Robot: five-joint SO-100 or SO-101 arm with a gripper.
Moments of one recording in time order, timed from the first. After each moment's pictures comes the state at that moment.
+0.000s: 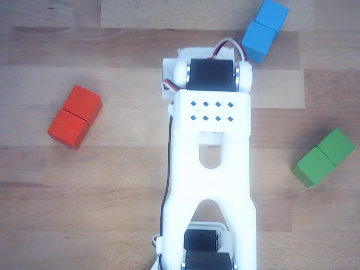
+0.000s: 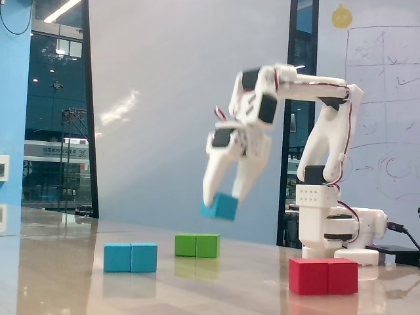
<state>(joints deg) -1.1 112.9 113.6 75.2 -4.4</state>
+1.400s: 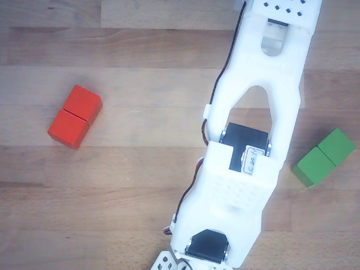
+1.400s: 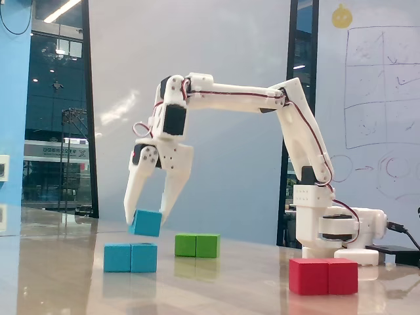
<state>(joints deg) 13.4 66.4 66.7 83.6 -4.4</state>
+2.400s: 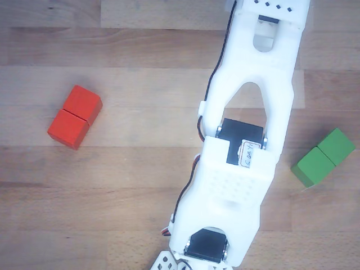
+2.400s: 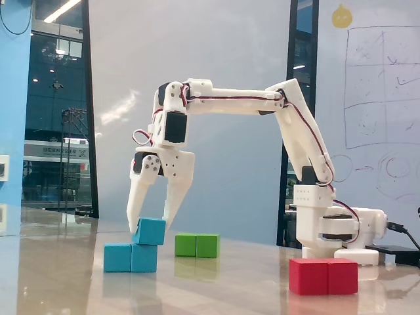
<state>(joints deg) 11.4 64.2 66.6 83.6 -4.4</state>
